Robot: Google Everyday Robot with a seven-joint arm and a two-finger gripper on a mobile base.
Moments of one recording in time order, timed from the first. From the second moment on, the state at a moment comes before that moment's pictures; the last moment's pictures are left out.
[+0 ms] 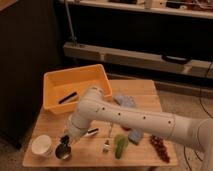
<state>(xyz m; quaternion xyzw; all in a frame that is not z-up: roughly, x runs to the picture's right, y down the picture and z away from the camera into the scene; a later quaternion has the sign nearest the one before) -0.167 0.222 0.647 -0.36 0.30 0.85 0.23</state>
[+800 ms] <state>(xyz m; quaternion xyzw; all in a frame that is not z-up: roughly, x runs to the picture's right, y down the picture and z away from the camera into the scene) -0.163 0.241 0.660 -0.34 0.30 0.86 0.23</state>
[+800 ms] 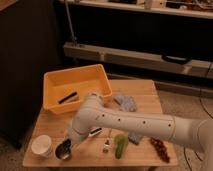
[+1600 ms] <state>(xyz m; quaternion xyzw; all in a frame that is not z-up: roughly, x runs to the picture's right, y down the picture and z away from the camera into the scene) -0.171 0.248 0.663 -0.34 0.32 0.85 0.23</state>
